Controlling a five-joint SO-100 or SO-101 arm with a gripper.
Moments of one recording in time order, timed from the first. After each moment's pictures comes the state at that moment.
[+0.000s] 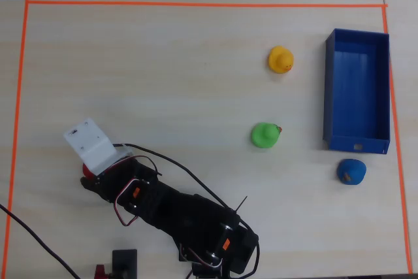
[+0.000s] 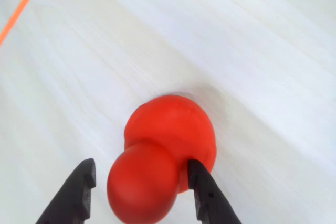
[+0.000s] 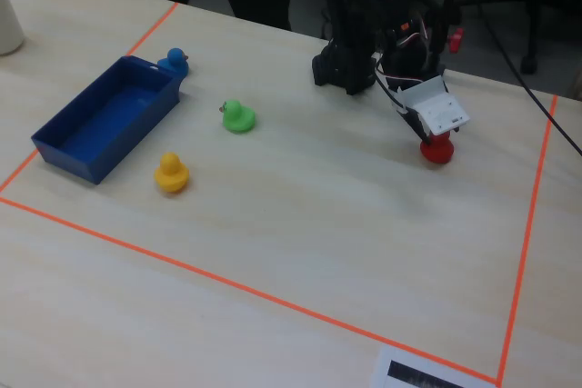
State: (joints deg) arm -57.7 124.8 157.5 16.8 -62.5
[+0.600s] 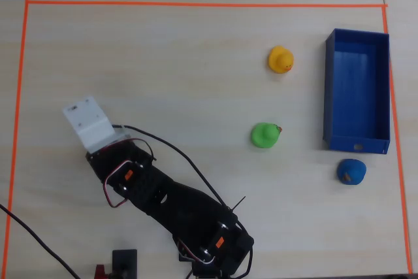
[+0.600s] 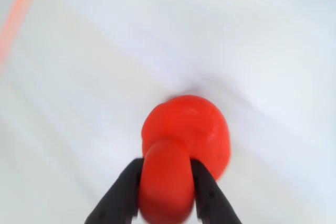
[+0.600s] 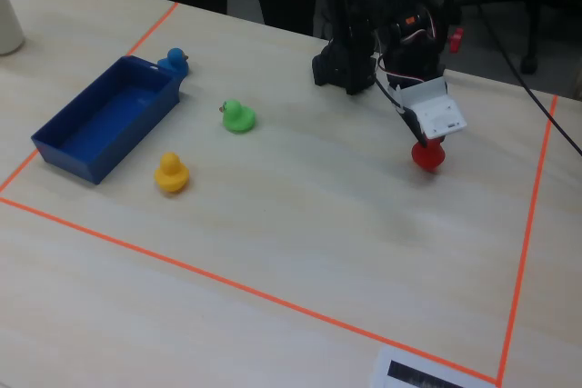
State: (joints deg) arm -47.7 121.6 141.2 30.4 -63.2
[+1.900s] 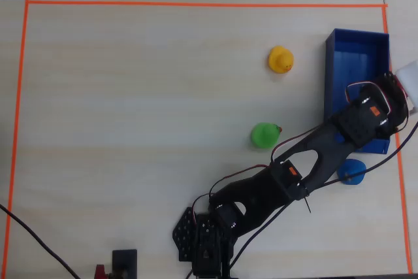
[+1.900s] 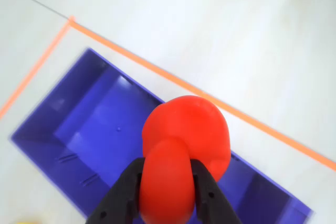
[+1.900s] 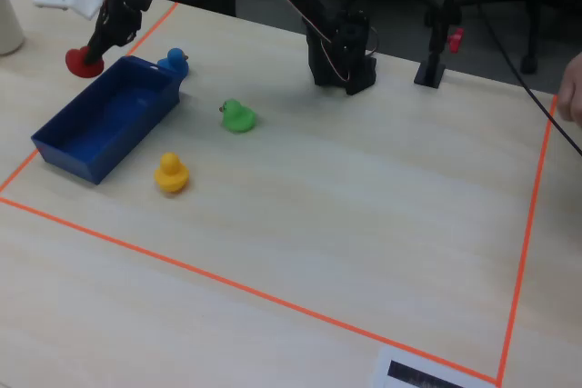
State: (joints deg) arm 57.8 56.6 42.2 52.8 -80.9
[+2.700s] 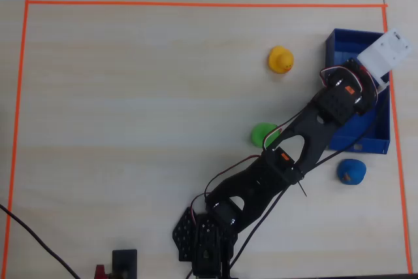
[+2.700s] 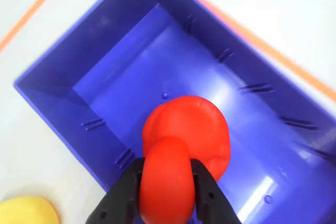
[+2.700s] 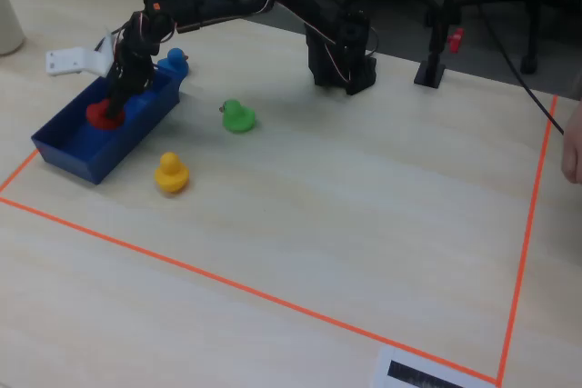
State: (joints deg) arm 49.7 52.1 48.2 50.8 -82.6
